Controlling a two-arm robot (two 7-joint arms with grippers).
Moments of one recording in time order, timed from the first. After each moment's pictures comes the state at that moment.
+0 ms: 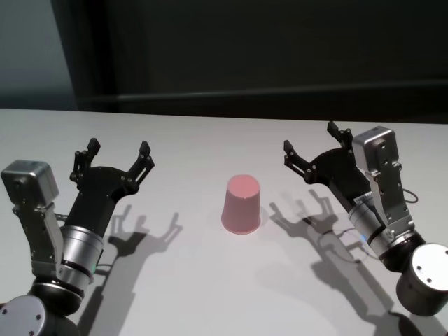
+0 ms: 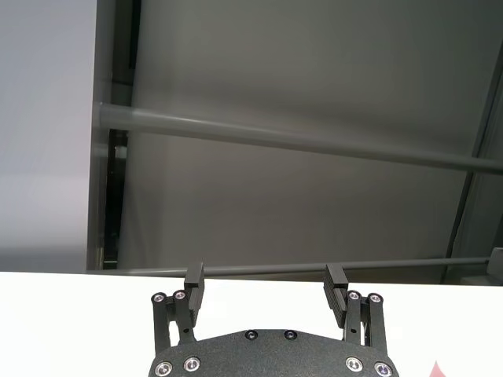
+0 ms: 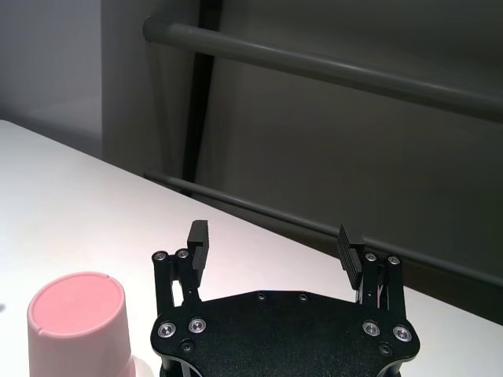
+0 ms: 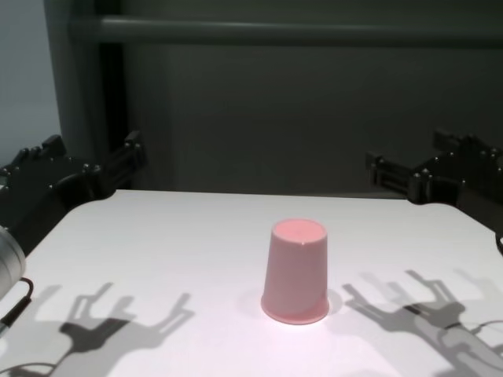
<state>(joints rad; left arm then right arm) 0.04 0.29 0.28 -1.62 -0.35 -0.22 0.02 0.18 0.31 -0.39 -1.49 0.20 -0.13 0.05</state>
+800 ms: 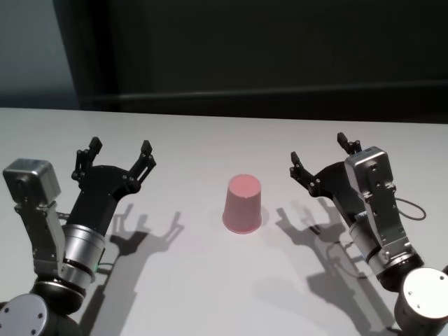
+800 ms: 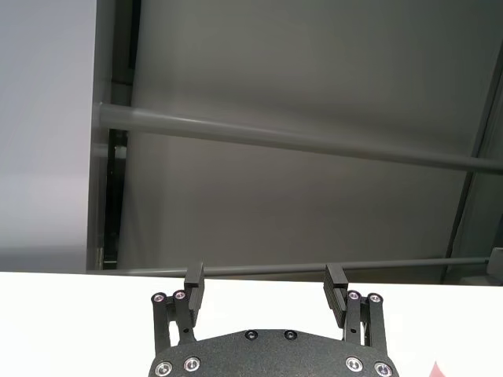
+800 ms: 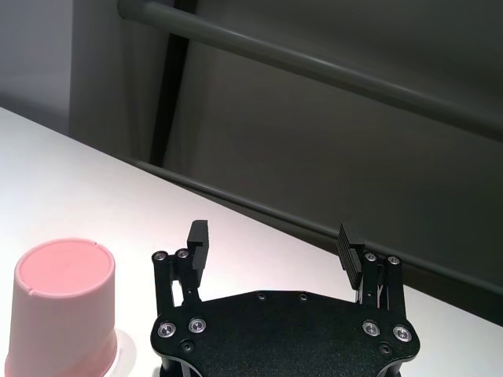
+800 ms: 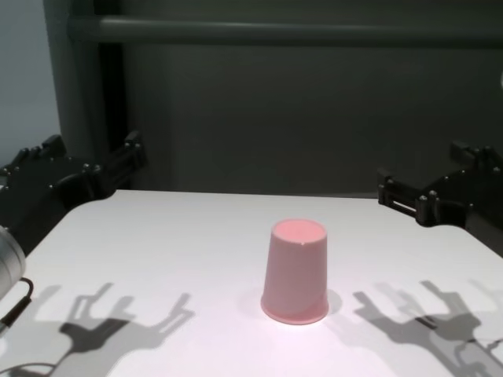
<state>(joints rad) 0.04 0.29 0.28 -1.62 -0.35 -0.22 0.02 0.09 0.28 -0.37 -1.55 0.06 -0.12 -0.08</state>
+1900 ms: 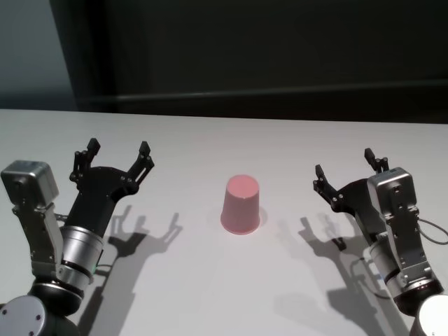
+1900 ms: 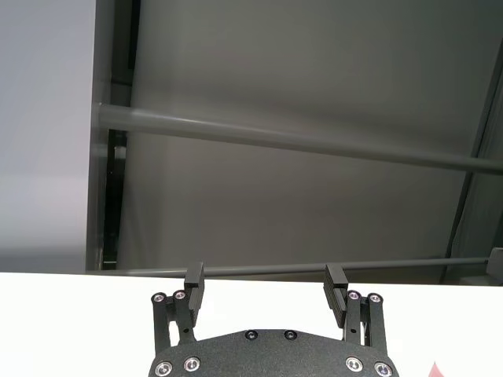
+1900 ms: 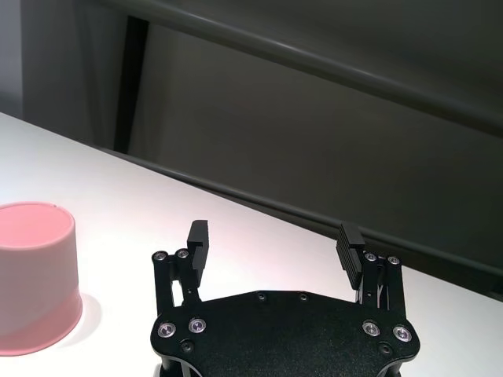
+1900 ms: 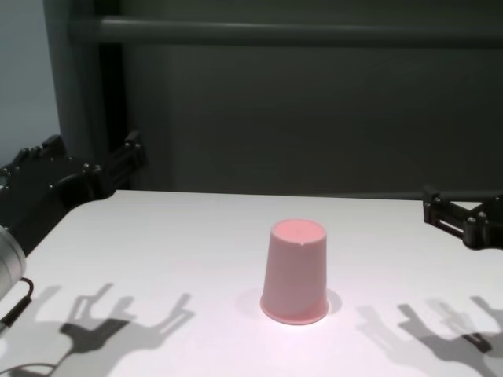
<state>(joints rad) 0.04 0.29 0.28 -1.62 -0.35 -0.22 0.02 -0.02 0.26 -0.30 -1.61 -0.02 -0.13 -0.13</state>
